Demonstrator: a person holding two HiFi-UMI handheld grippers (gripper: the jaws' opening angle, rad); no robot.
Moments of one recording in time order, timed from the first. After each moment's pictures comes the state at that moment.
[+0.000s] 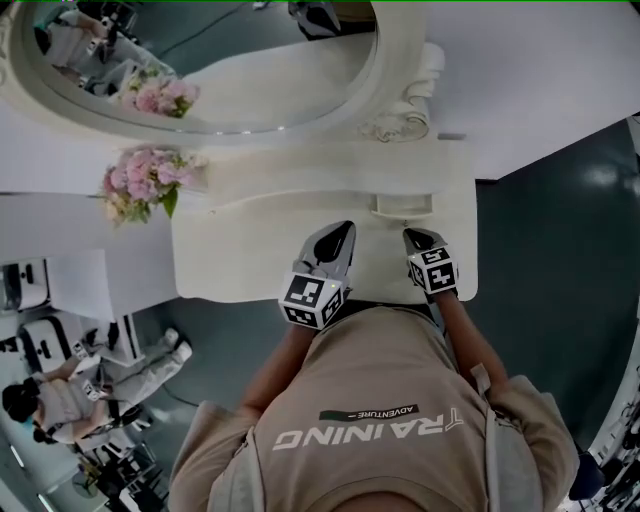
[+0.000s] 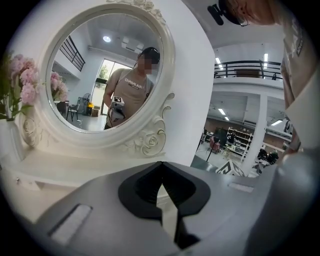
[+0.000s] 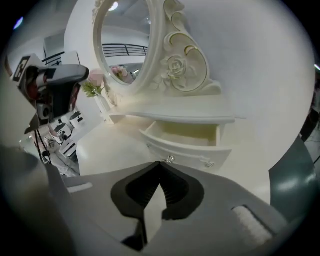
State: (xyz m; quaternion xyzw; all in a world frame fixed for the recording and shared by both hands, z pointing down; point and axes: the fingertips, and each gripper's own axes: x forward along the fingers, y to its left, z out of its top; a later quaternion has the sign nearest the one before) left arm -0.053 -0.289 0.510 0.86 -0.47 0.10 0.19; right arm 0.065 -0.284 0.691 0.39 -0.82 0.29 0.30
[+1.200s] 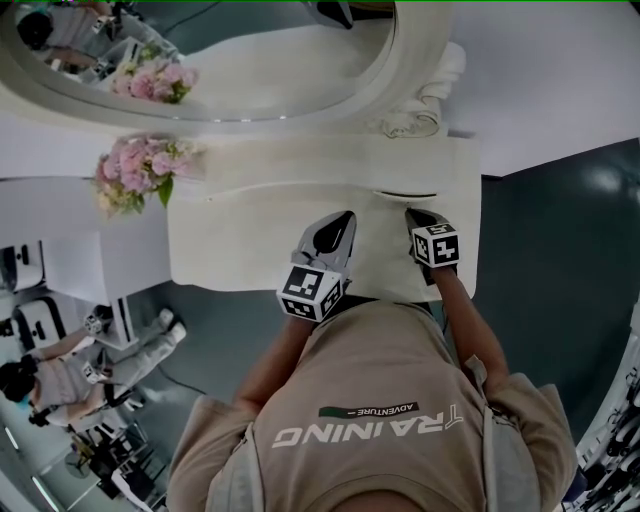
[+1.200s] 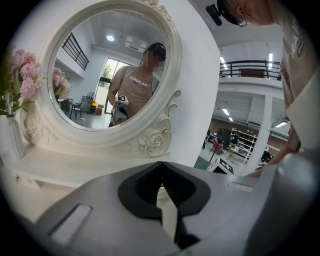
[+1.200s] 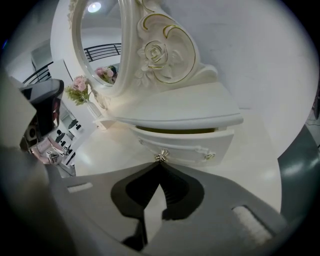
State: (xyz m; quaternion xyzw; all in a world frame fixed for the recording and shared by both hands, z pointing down) left arm -0.057 -0.307 0.520 0.85 -0.48 0.10 0.20; right arm 0.063 -0.331 0.712 0.38 -0.80 0.35 0.30
